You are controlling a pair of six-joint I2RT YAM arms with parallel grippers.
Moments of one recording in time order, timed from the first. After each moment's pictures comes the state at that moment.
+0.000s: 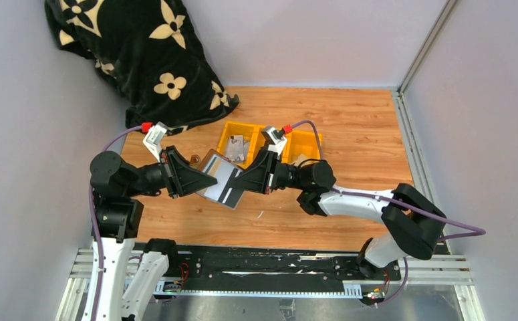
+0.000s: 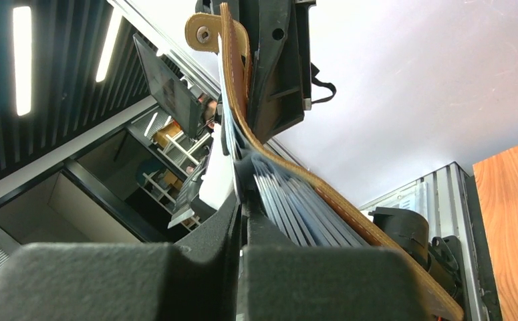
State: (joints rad) left arm -0.06 0.60 0.92 -0.24 1.20 -0.80; right arm 0.95 1.48 0.76 1.35 -0.61 1.29
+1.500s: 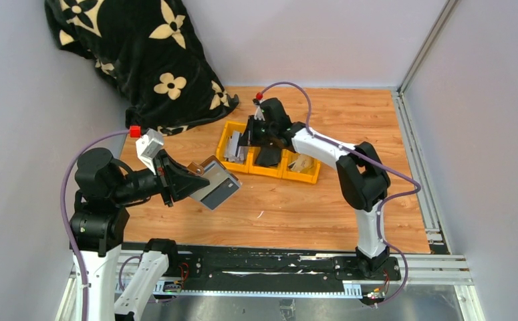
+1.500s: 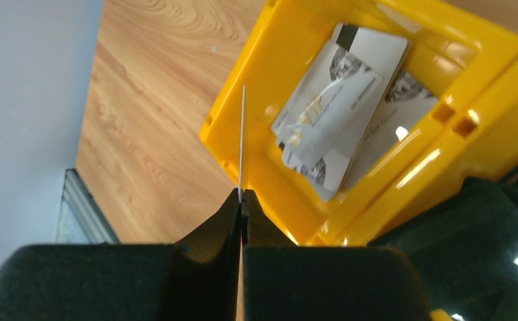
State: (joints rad) left arm -0.07 0.63 1.19 -0.74 1.07 -0.22; right arm 0.66 1.98 1.50 -0.07 -0.37 0.61
